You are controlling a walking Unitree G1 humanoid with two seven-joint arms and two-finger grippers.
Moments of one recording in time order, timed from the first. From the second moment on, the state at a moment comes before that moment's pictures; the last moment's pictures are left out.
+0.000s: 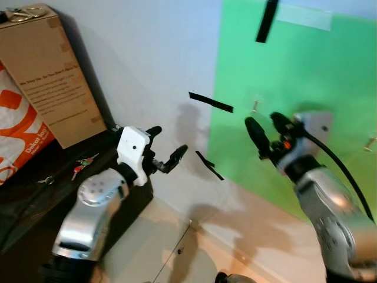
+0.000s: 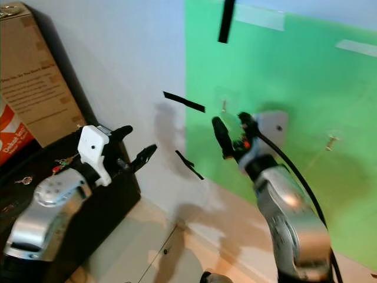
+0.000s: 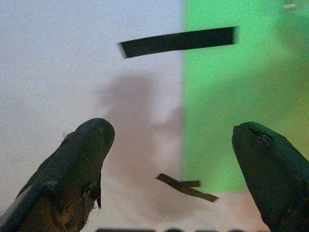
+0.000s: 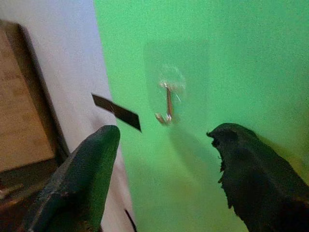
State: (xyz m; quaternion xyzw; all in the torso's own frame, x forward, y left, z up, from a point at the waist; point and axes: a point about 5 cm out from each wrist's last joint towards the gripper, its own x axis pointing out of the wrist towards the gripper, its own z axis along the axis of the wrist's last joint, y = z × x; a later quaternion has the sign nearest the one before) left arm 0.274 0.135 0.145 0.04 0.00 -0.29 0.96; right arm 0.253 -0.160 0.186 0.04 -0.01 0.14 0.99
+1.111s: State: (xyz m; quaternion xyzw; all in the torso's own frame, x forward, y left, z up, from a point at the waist) left arm 0.262 0.160 0.126 0.06 0.02 -0.15 0.99; right arm 0.217 -0.136 0.129 0.02 0.11 0.19 0.98
